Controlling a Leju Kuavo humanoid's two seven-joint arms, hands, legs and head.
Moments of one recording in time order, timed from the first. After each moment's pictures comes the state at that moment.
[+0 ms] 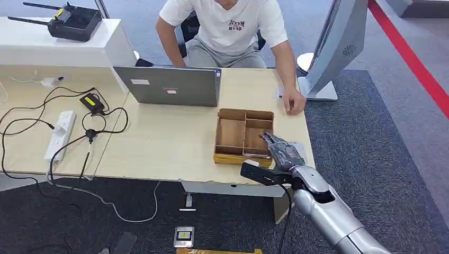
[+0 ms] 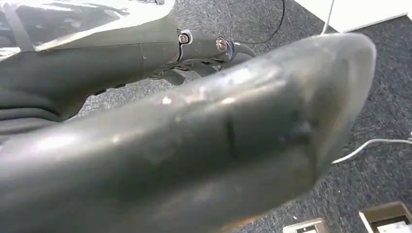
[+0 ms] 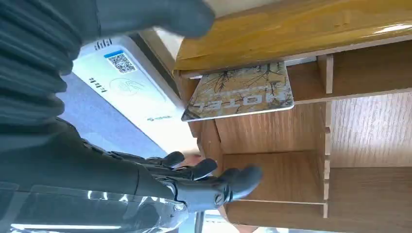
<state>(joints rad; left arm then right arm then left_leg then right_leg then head) -0.16 0.13 -0.69 -0.25 0.26 0.55 -0.22 -0.51 -0.23 0.66 -1.06 0.79 0.04 0.07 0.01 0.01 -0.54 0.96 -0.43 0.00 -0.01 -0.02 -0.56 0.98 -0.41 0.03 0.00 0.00</state>
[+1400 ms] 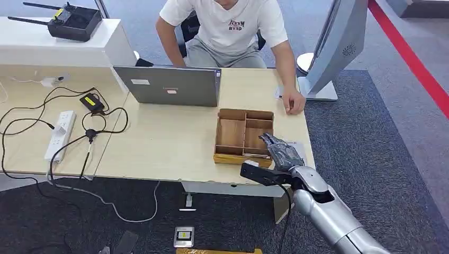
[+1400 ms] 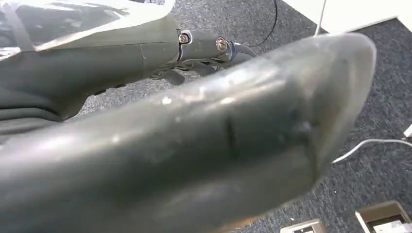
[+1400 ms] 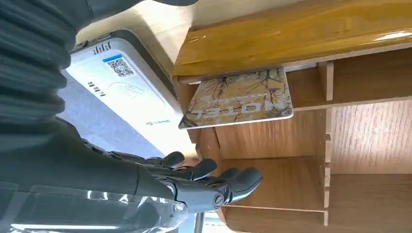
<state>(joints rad) -0.17 0.13 -0.70 -0.25 0.24 0.56 -0.22 -0.52 -0.23 0.66 -1.04 0.78 0.04 0.06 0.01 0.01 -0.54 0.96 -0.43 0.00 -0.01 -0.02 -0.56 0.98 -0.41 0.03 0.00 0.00</state>
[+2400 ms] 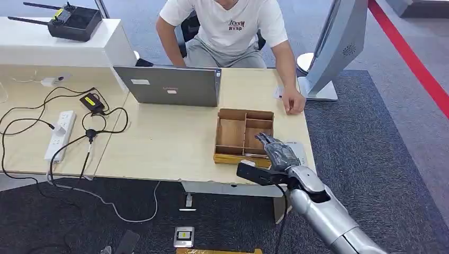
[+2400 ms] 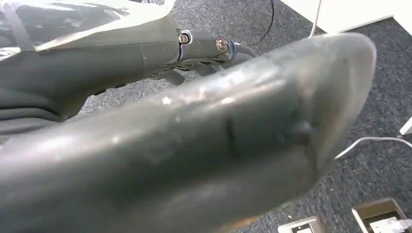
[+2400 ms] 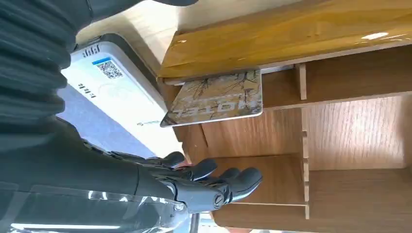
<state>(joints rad) -0.17 0.12 -0.71 -0.25 0.24 0.56 -0.22 -0.52 -0.20 0.66 -1.04 0.78 0.04 0.06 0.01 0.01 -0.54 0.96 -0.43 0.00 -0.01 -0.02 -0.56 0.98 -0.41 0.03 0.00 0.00</state>
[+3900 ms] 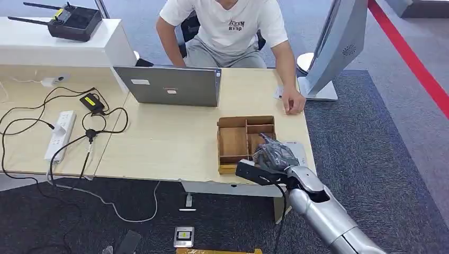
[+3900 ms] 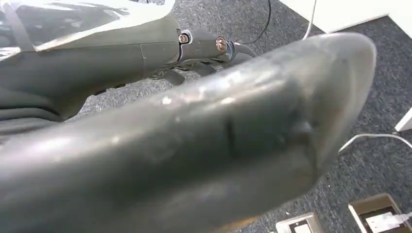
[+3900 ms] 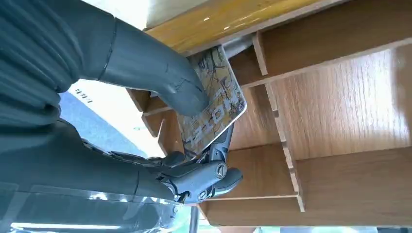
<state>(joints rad) -0.17 0.12 -0.71 -0.26 0.24 0.57 -0.22 -0.52 -0.20 0.66 -1.05 0.76 0.04 0.06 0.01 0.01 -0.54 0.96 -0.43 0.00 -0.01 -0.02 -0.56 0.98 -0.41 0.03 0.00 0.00</state>
